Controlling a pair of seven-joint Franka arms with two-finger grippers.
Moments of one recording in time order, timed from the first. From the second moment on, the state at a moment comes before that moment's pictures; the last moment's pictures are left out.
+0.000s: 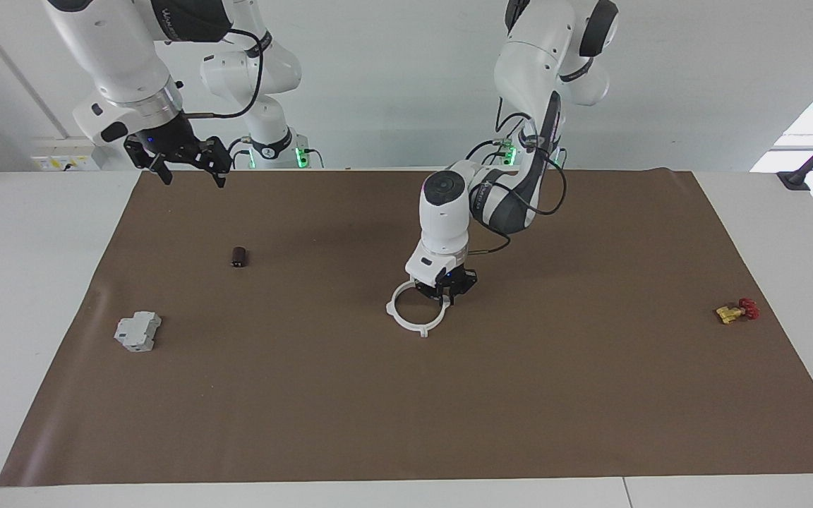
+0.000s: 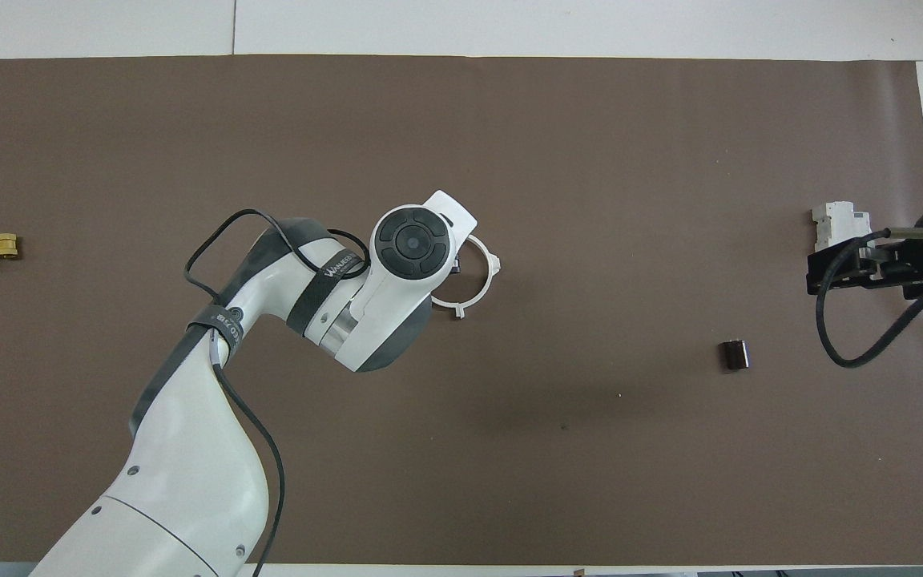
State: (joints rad) left arm -0.66 0.46 0.00 -1.76 0.14 2.24 -0.74; right arm 0.11 -0.07 -0.07 -1.67 -0.02 1.50 0.12
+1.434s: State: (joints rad) left arm -0.66 0.46 0.01 -1.77 0.14 2.28 -0.74; right arm 0.01 -0.06 -0.04 -1.68 -0.04 1.51 0.05
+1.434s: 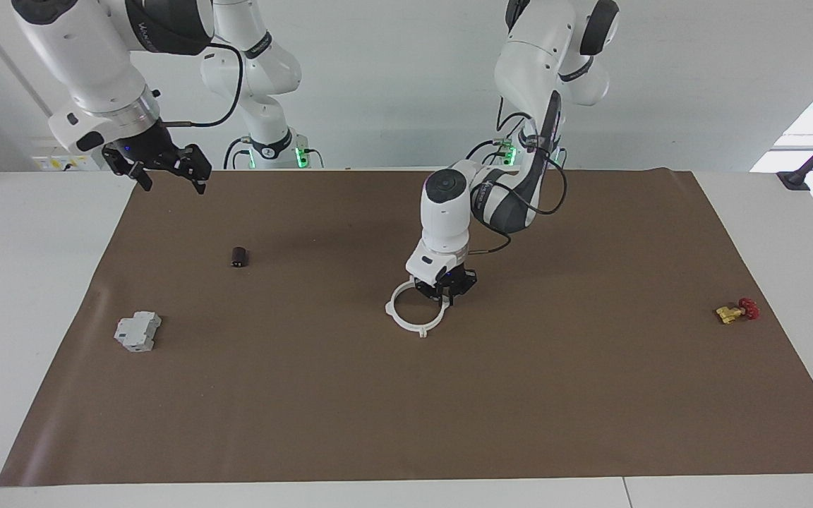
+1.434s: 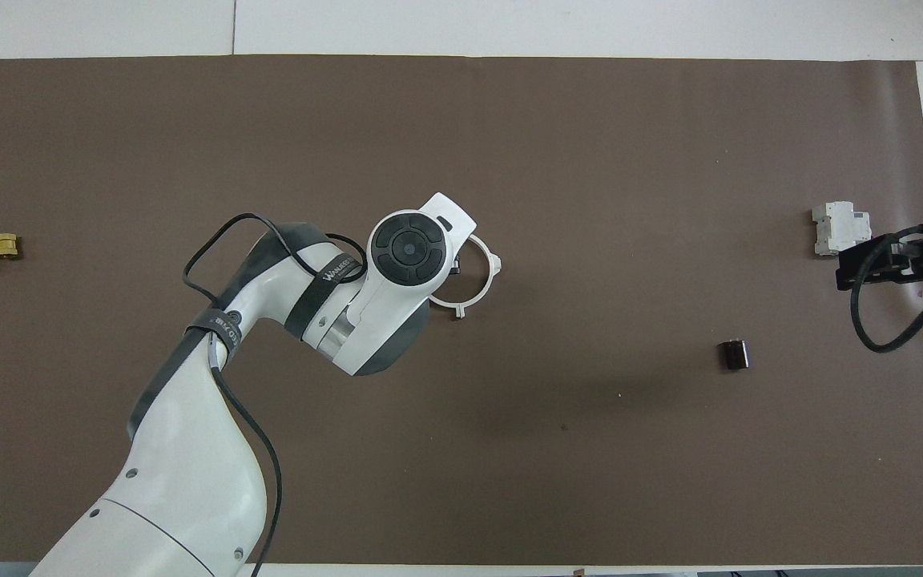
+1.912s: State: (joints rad) left arm -0.66 0.46 0.01 -1.78 0.14 2.28 -0.74; right arm 0.00 -0.06 -0.05 -1.67 -0.03 1.51 0.05
